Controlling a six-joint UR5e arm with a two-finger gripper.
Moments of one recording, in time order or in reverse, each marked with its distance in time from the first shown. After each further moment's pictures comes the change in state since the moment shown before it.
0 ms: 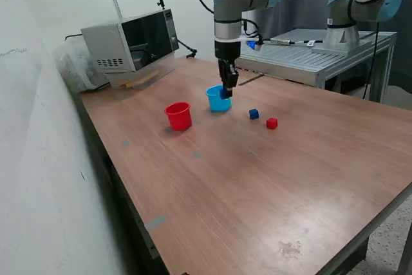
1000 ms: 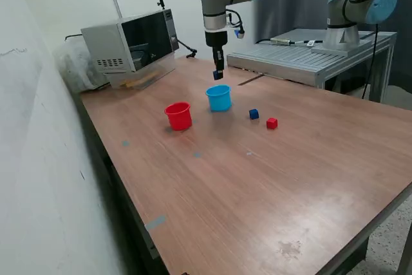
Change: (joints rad) arm -0.208 -0.121 0.155 0.026 -0.025 -0.070
